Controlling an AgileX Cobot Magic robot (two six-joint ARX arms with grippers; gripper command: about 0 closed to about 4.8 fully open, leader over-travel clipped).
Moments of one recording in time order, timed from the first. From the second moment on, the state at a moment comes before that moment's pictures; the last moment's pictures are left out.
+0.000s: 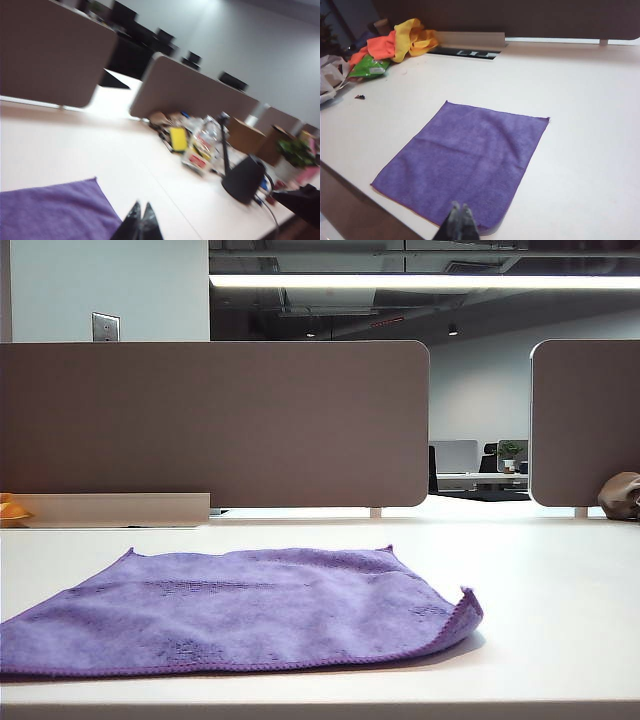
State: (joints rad) left arm -0.05 0.04 0.75 -0.57 0.61 -0.51; right arm 0.22 0.24 0.77 -0.79 -0.45 0.11
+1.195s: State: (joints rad) left arm -0.05 1.16 1.16 -0.59 0.53 -0.22; right arm 0.32 1.36 1.38 -0.75 -0.37 -0.01
